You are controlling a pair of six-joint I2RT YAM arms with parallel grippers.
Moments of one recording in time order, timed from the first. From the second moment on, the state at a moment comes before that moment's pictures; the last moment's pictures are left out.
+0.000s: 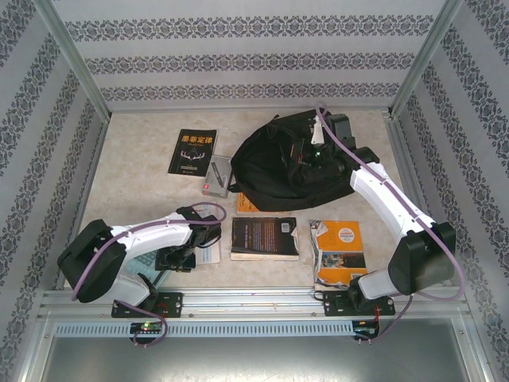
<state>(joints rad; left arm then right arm) -0.78 1.45 0.74 -1.28 -0.18 -0.97 0.30 1.45 1.24 -0.50 -0.31 0.50</state>
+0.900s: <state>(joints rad) -0.80 1.53 0.75 -1.32 -0.29 -0.97 0.29 1.40 1.23 -0.50 -0.34 0.51</state>
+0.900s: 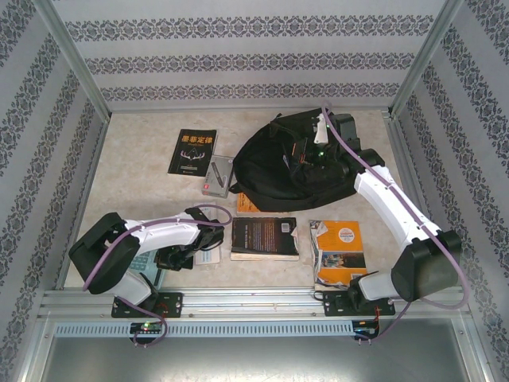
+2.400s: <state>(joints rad) -0.50 1.39 1.53 -0.50 0.54 -0.69 0.10 1.45 1.41 -0.57 -0.87 0.55</state>
